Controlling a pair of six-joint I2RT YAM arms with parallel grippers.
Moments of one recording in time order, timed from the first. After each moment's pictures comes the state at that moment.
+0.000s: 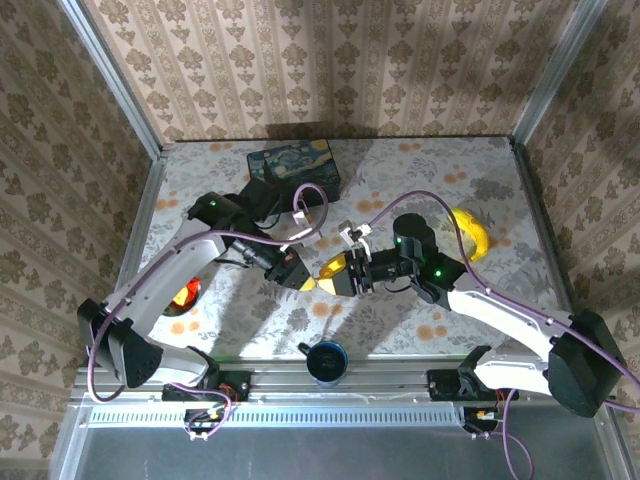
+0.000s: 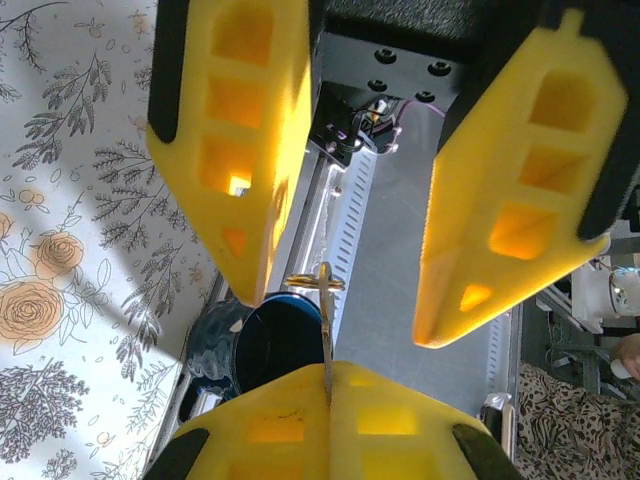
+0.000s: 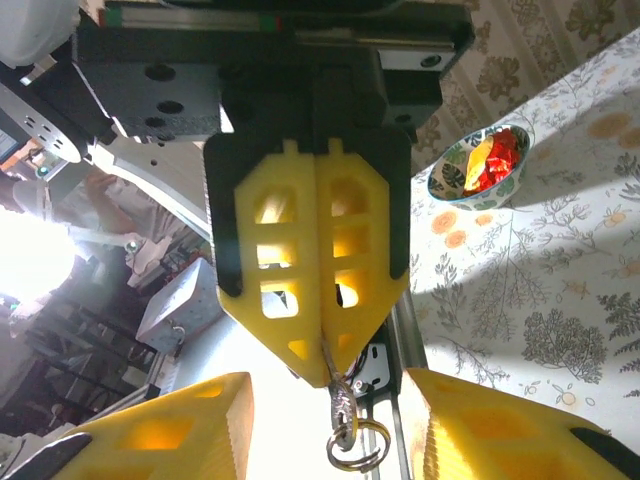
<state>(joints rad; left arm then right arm) -0.65 1.38 1.38 -1.31 0.94 0.30 0.68 1.19 0.74 0.23 -0.93 0.47</state>
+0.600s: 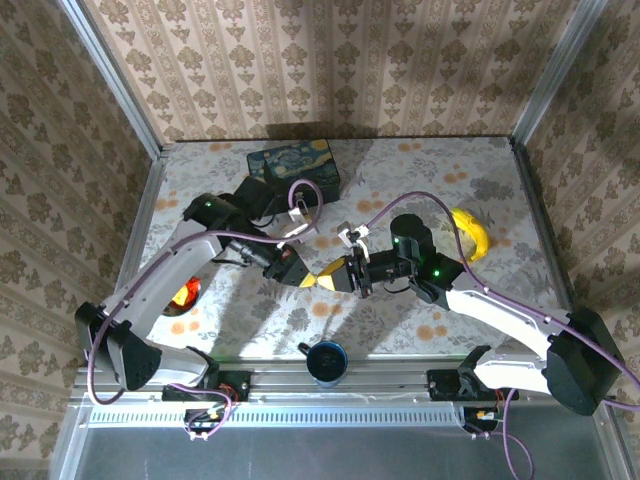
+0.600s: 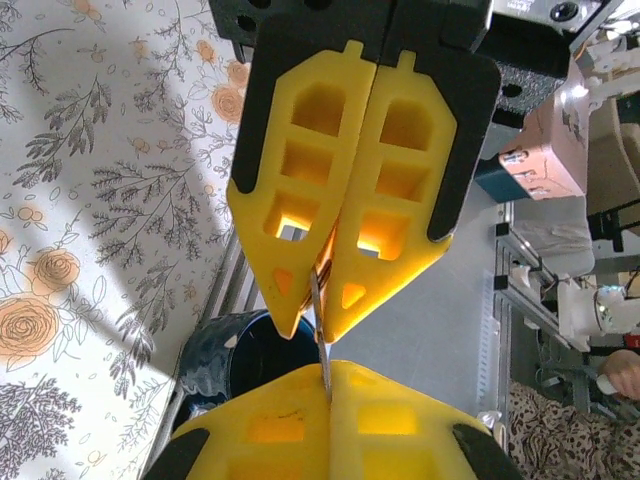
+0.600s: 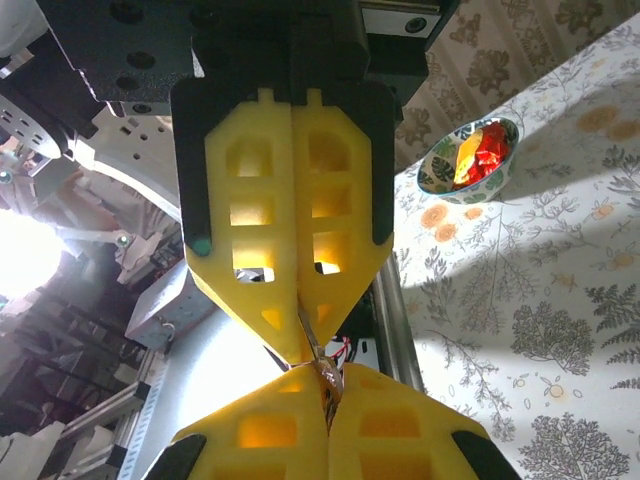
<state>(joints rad) -0.60 1.36 1.35 -1.26 0.99 0.28 0.69 1.20 0.74 0.21 -0.91 0.44</state>
